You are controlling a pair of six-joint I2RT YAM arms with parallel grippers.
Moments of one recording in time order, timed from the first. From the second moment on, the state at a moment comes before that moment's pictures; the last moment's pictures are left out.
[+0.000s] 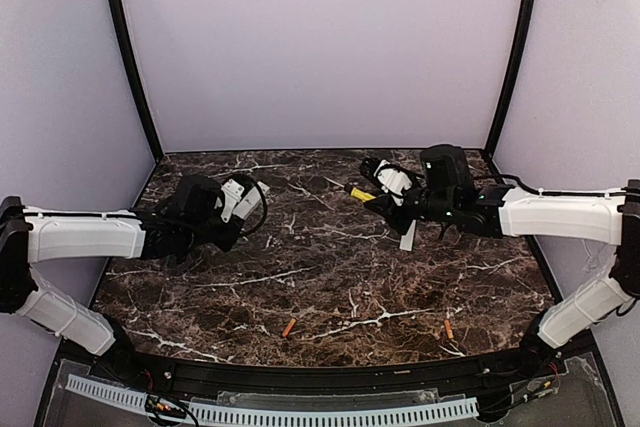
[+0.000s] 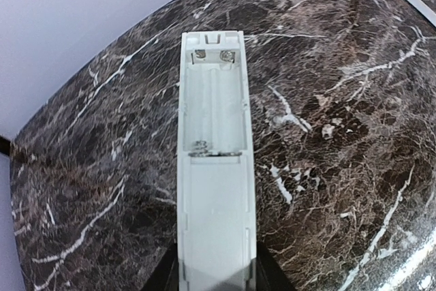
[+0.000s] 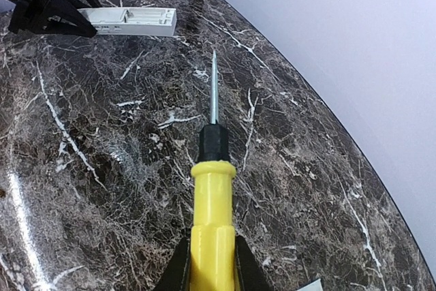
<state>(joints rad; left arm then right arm) -0.69 1.36 0.72 -0.01 -0.31 0.15 0.75 1.42 0.91 0.03 -0.12 -0.39</state>
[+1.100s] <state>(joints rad) -0.50 1.56 0.72 -0.16 -0.30 -0.34 0.75 1.41 0.83 0.16 -0.16 -0.18</state>
